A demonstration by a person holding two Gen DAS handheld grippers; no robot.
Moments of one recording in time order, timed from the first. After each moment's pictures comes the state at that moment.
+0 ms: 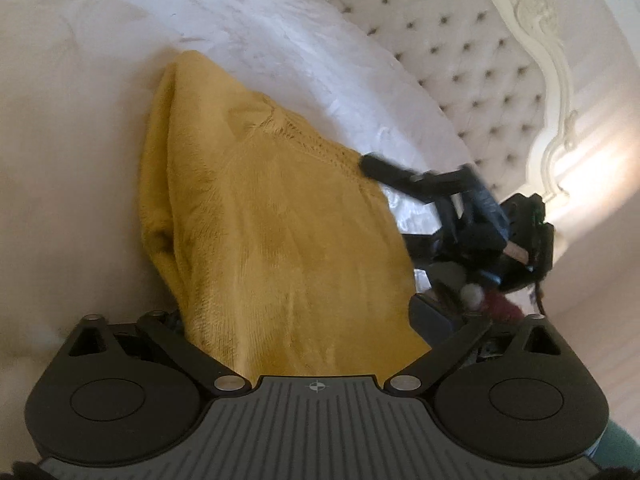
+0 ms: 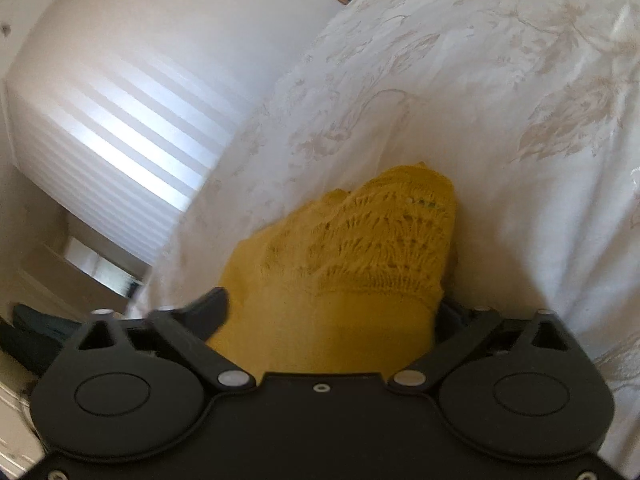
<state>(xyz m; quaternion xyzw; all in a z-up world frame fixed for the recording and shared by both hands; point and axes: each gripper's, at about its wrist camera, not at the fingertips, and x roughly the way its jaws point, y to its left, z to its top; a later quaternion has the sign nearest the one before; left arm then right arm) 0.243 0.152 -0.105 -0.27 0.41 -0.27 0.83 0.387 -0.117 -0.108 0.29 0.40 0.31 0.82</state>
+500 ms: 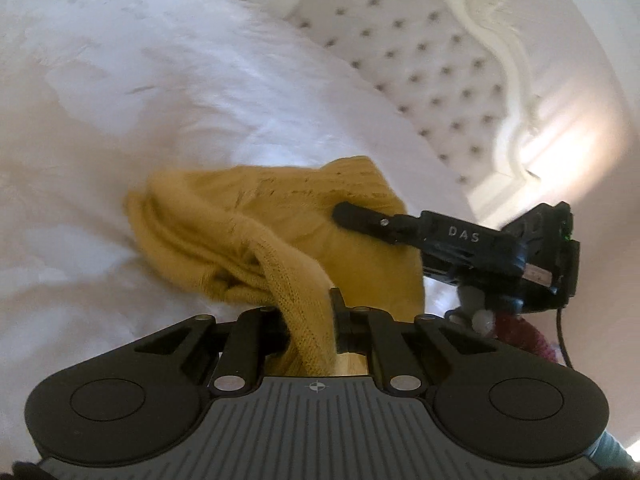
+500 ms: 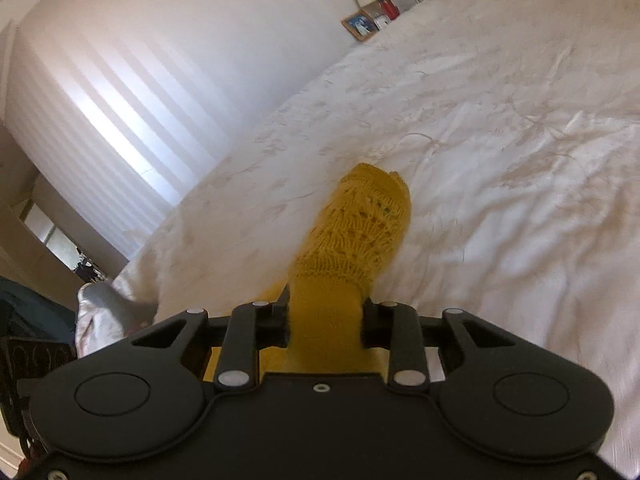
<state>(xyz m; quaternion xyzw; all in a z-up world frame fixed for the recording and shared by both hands) 0.170 0.132 -0.023 -0.23 0.38 -0.31 0.84 0.265 -0.121 -0.011 0.22 0.36 0.27 0.86</state>
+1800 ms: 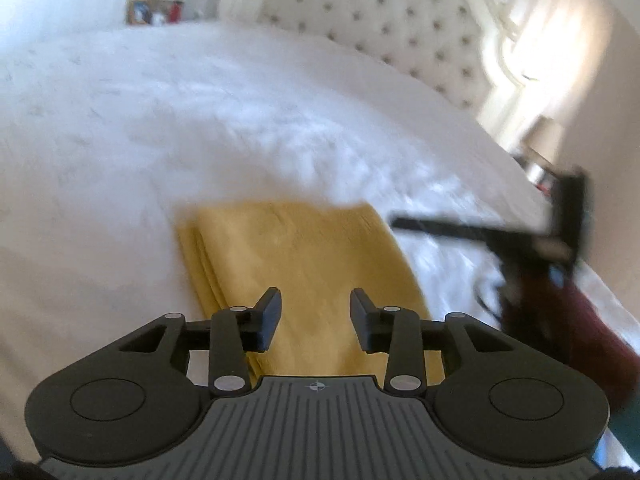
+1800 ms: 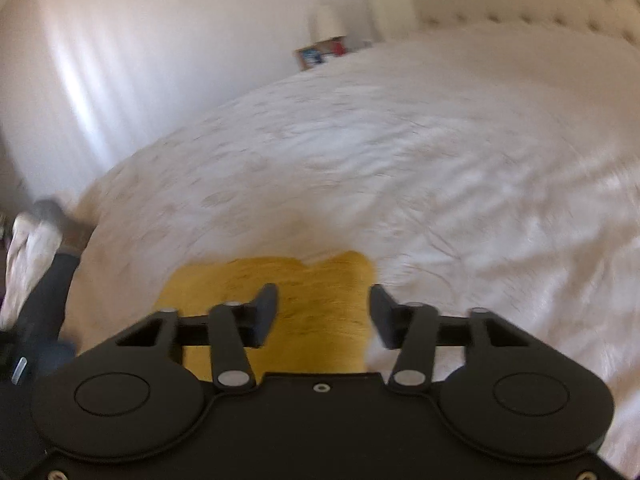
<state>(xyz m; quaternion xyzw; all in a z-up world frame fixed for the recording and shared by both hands) 0.021 0.093 -0.034 -0.07 0.36 -0.25 0.90 0.092 -0.158 -0.037 0.08 0.32 0.16 0.93</state>
